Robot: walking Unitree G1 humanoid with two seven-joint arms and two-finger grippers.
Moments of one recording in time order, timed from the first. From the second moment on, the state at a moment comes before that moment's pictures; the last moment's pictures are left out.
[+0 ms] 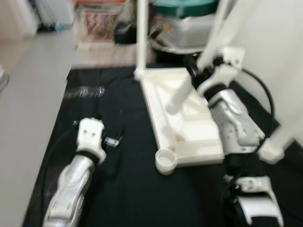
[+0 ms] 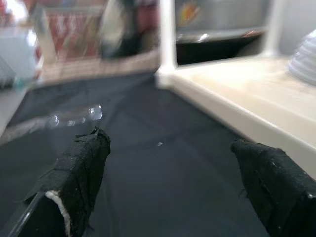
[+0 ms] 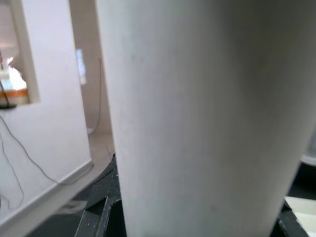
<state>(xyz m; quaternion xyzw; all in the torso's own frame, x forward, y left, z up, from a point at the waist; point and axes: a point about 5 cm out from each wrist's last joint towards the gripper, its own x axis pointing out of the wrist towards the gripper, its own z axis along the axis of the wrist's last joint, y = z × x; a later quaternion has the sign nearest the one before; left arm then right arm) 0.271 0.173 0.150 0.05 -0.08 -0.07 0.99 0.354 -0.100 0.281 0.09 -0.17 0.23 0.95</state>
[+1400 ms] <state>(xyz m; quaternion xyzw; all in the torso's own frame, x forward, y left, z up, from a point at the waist) 0.256 0.162 0.140 0.02 -0.04 -0.07 1.00 0.350 -0.104 0.267 0.09 -0.13 0.28 0.95</state>
